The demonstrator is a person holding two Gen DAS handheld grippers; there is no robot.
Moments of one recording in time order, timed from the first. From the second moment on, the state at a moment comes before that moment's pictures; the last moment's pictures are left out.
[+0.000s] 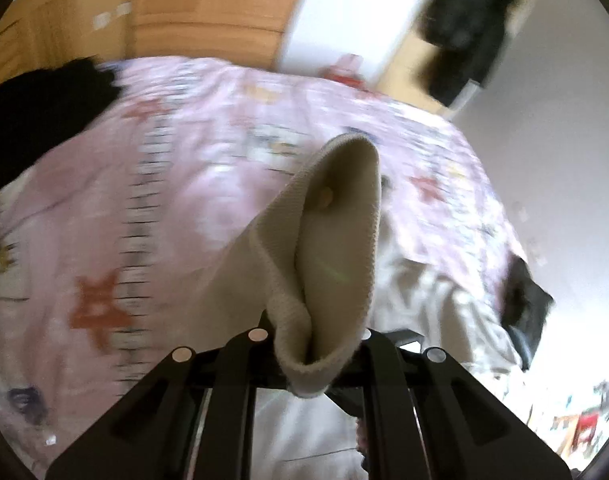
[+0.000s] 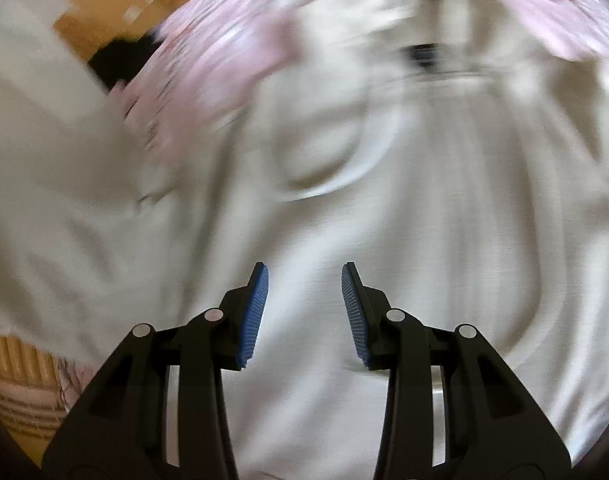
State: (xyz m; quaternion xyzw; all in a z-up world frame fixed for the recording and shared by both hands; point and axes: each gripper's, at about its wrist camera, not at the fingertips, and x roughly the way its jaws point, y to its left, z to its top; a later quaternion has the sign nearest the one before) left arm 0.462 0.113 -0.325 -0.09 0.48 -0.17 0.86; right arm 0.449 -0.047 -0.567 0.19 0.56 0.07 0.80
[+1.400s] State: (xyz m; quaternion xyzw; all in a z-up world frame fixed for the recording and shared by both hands) left arm 0.356 -0.231 -0.528 -0.07 0.63 -0.33 0.70; right arm 0.307 -0.385 -0.499 0.23 0.51 -0.13 0.82
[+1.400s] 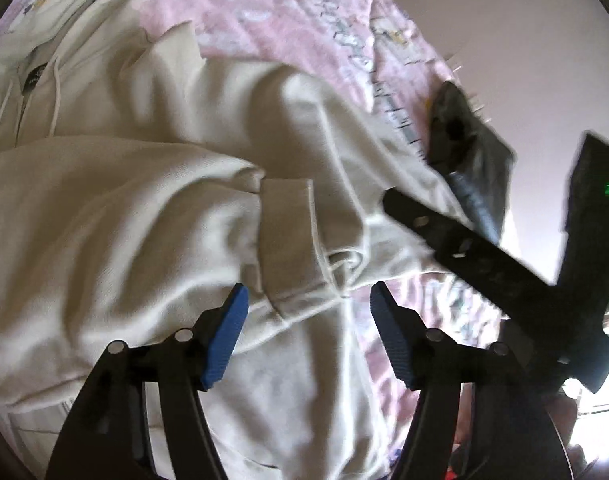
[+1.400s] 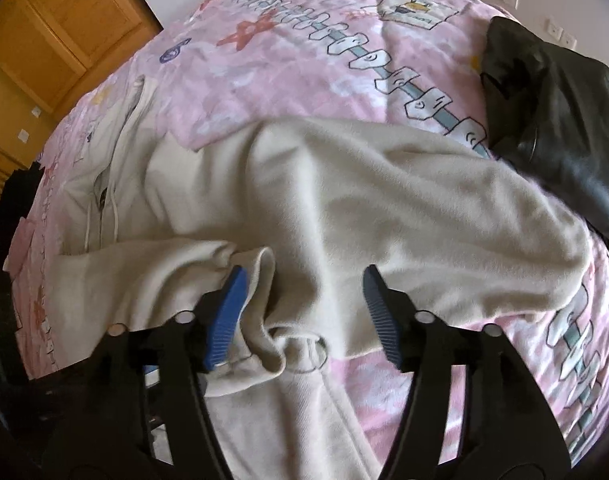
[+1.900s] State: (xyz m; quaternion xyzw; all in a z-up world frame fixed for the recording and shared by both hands) left arm 0.502 0.052 -0.525 -0.02 0.60 -0.01 0.80; right arm 0.371 -0.336 -0.573 0.19 0.60 -0.10 0.77
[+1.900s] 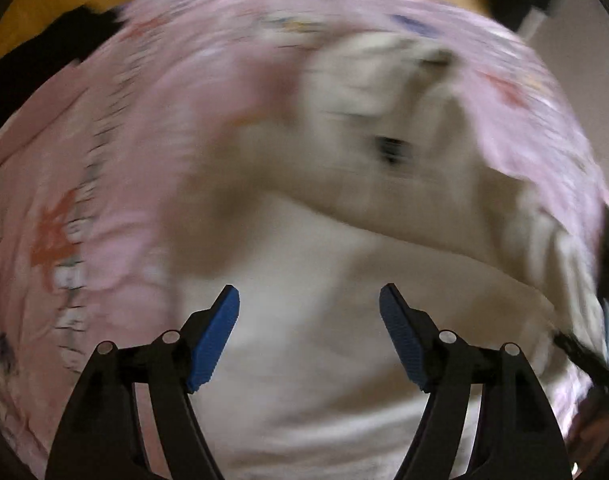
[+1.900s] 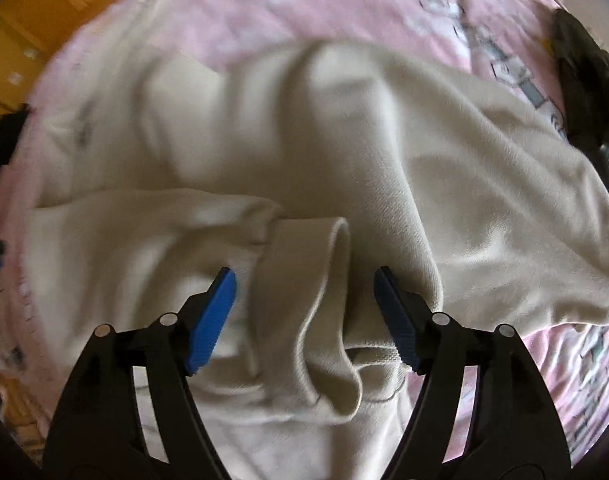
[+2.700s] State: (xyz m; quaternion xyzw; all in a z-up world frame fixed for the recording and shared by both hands) left arm 0.489 0.062 -0.609 0.00 0.67 0.03 0.74; right arm 0.276 -0.352 -0.559 0.17 0.62 -0.15 0.75
